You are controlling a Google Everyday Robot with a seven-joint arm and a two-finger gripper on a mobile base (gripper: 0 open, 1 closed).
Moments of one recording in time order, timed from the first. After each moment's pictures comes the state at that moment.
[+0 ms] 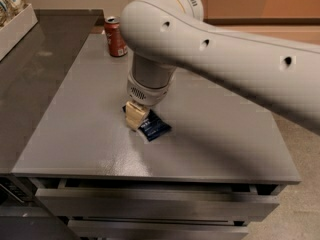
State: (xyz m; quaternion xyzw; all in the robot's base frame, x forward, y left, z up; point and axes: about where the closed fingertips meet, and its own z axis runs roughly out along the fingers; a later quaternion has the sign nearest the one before) arm 0.516 0.038 0.839 -0.48 0.86 0.03 0.15
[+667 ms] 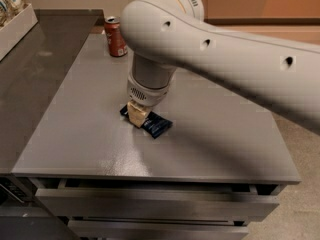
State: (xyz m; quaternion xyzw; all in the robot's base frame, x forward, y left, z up) arm 0.513 0.039 0.838 -0.49 0.86 0.03 0.15
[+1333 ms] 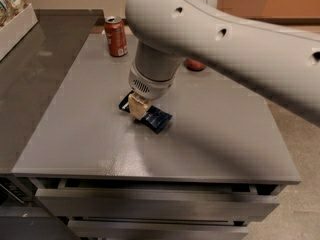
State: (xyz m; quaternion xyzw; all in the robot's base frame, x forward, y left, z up) arm 0.512 0.036 0.866 -0.49 0.85 0.04 0.18
